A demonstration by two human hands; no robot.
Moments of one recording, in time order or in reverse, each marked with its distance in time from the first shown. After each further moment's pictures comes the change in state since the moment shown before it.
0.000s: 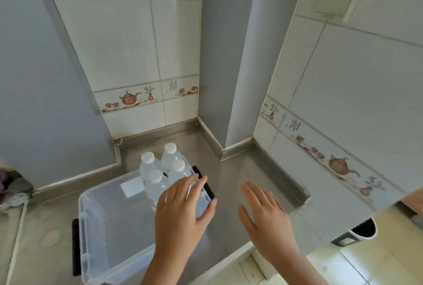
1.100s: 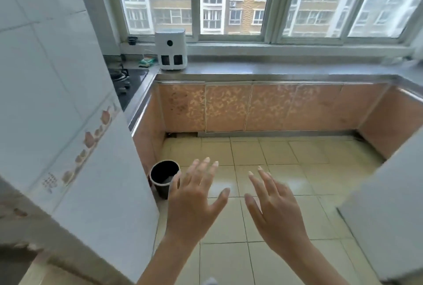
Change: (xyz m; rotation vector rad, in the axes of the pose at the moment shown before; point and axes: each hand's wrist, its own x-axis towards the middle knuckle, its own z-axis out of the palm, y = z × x) left_hand -0.140 0.562 0.156 -0.472 -0.506 0.899; right_hand -0.422 0.304 -0.244 -0.347 0.326 1.080
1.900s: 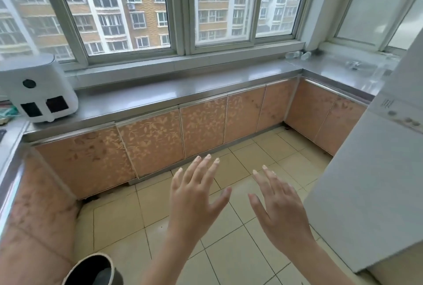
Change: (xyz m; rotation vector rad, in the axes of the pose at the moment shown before) left_hand 0.376 0.049 0.201 -0.235 -0.072 0.406; right_hand 0.283 0.190 0.029 -0.096 0.126 0.440
